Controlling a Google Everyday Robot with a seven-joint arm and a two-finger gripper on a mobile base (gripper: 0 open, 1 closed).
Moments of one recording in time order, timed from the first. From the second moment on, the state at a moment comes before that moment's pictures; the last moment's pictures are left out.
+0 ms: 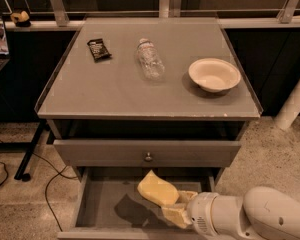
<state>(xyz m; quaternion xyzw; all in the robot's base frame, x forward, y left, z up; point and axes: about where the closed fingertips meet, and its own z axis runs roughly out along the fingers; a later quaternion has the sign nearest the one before) 0.364 -0.067 0.616 -0.29 0.85 0.31 0.31</state>
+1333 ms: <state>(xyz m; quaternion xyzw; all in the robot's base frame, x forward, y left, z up) 0.372 -0.078 0.554 -0.23 0.88 0.32 0.27</state>
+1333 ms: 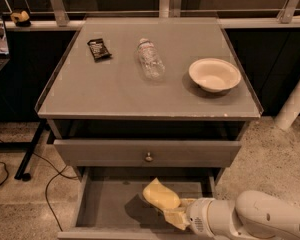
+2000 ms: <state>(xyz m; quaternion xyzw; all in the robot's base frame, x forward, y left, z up) 0.378 -0.077 0.545 -0.23 0.88 0.32 0.27</state>
